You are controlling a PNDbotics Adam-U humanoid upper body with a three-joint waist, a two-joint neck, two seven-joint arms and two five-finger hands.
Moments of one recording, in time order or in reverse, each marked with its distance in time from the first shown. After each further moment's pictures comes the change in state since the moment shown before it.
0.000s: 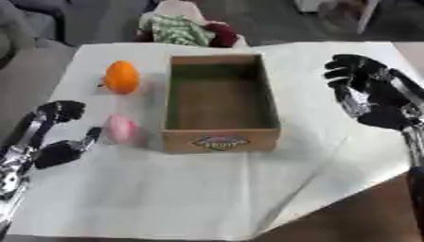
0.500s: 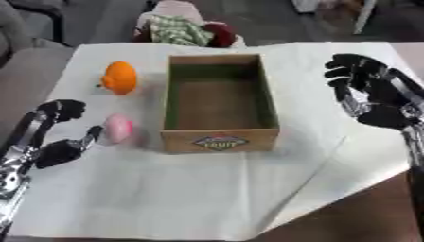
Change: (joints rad) left arm -0.001 -0.007 0.002 -0.005 0.000 0.003 0.000; right arm 0.000 0.001 0.000 0.001 0.001 -0.002 -0.002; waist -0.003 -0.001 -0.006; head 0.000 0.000
